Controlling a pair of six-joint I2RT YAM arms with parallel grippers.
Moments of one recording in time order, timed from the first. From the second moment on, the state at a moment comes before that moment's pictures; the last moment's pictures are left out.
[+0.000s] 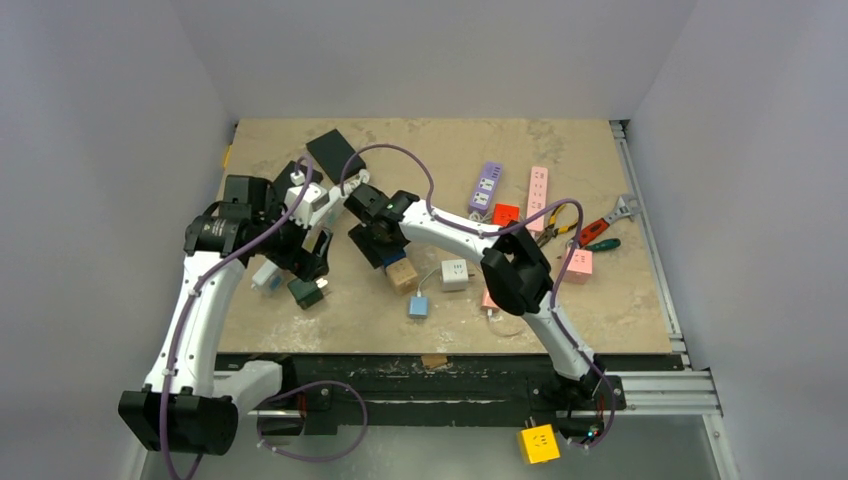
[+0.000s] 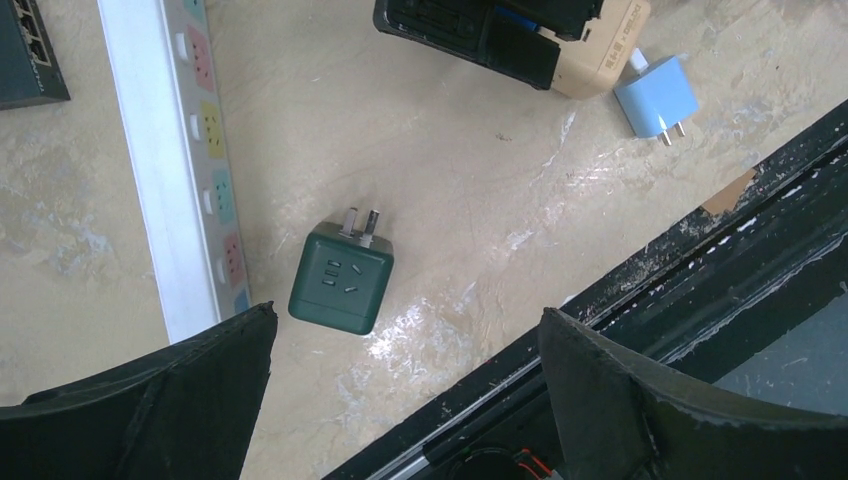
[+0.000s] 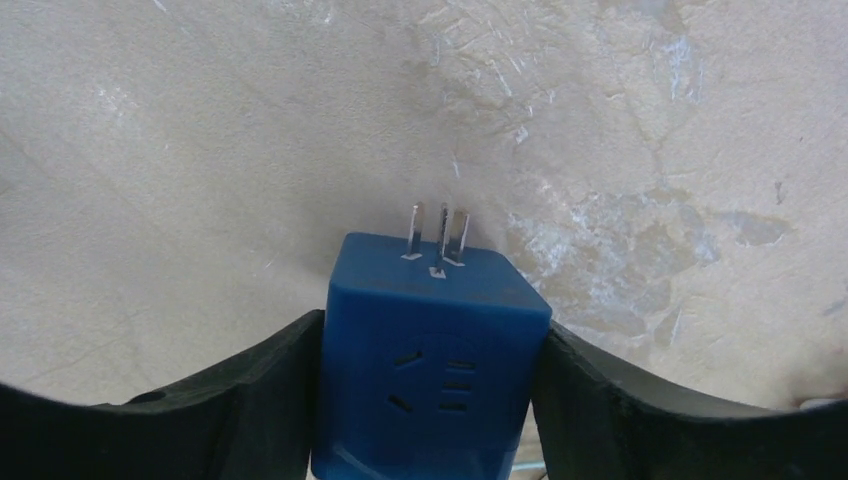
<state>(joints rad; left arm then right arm) -0.05 1.08 1.16 -1.11 0.39 0.41 0.94 2.30 2.00 -0.86 0.19 0.19</state>
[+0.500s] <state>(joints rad) -0.05 1.01 1.15 -1.09 0.39 0.44 0.87 2.27 1.99 -0.81 0.12 0.33</state>
